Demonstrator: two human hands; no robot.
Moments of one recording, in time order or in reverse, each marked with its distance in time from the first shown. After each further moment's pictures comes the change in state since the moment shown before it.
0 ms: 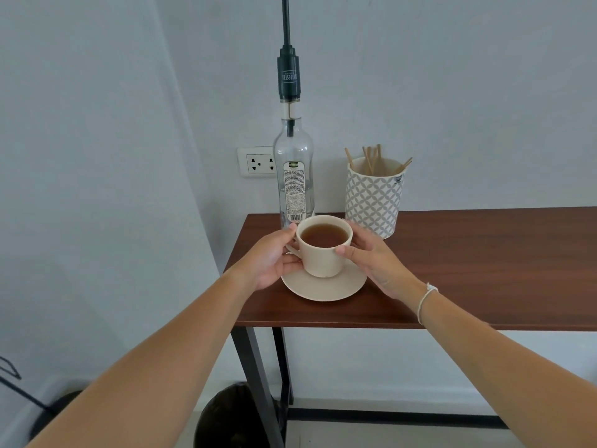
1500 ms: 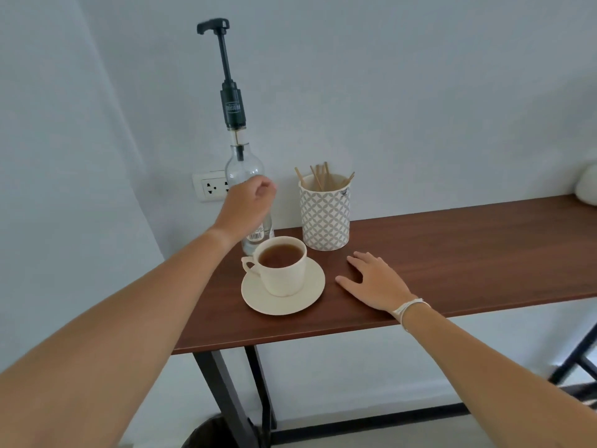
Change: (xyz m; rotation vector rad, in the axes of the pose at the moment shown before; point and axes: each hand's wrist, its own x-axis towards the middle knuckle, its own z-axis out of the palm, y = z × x) left_hand 0.010 0.078 0.050 0.972 0.252 0.722; right_hand -0.052 0.002 -0.052 -1.193 0.202 0.366
